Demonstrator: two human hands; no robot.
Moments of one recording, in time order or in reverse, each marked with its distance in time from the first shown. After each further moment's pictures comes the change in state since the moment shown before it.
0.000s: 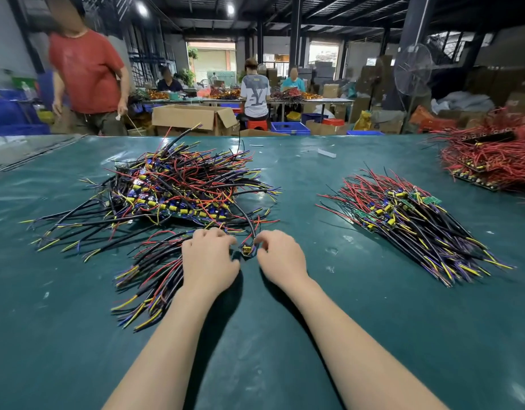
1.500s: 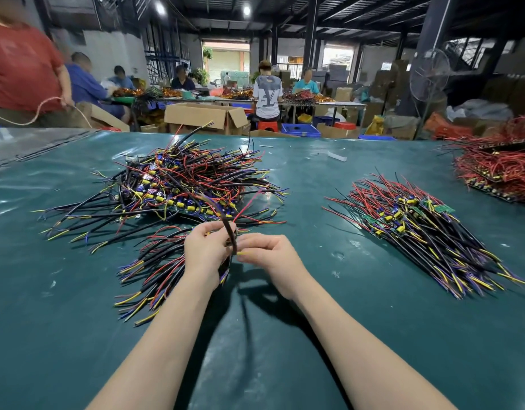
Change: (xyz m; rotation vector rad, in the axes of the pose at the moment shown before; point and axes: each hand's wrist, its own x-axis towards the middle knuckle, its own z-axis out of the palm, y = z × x) left_hand 0.004 0.000 -0.004 -1.510 0.164 -0.557; right_hand -0.015 -0.017 -0.001 1.047 -0.309 -0.118
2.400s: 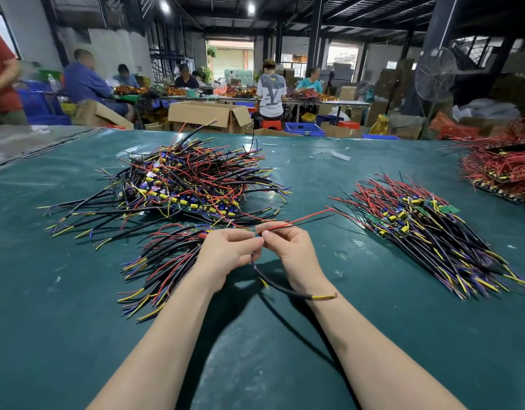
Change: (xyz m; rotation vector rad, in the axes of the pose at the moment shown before) left_hand -0.011 0.000 0.003 0.159 -0.396 -0.032; right_hand 0.004 0.002 -0.014 0.113 0.209 -0.080
